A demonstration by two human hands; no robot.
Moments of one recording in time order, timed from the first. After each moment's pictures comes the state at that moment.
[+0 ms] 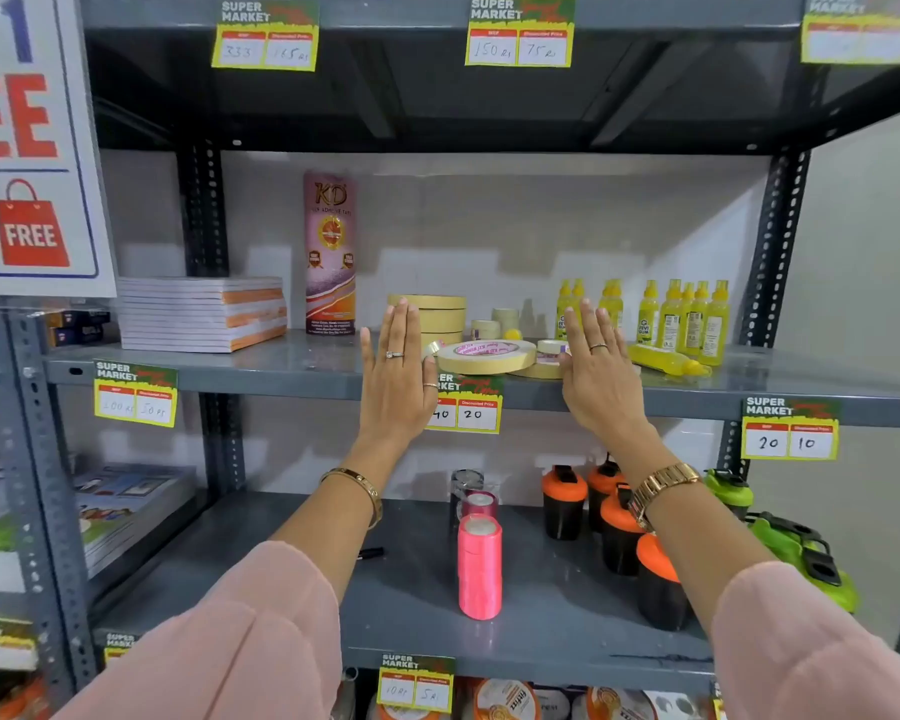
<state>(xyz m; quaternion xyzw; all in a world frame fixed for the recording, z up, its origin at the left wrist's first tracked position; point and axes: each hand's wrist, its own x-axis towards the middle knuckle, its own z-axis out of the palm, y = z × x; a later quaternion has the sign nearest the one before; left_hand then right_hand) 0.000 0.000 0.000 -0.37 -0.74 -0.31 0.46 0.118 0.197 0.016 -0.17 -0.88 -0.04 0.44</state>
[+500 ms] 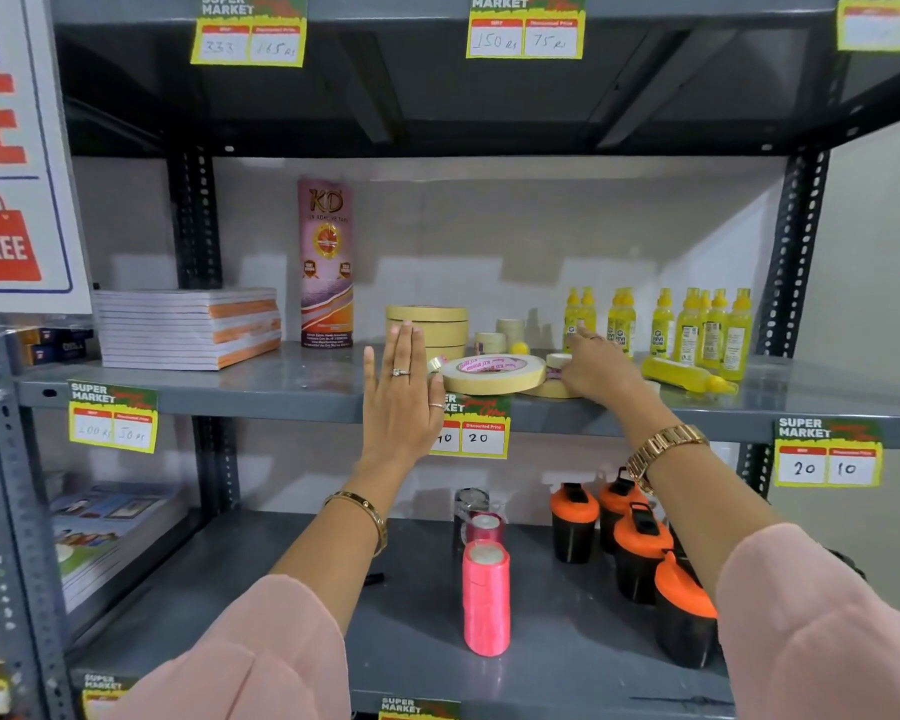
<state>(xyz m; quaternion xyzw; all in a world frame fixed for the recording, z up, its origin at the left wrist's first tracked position) -0.021 0.015 -0.003 -0.34 -0.78 -0.27 0.46 0.076 0.215 0.064 -0.25 -0.94 0.06 0.23</state>
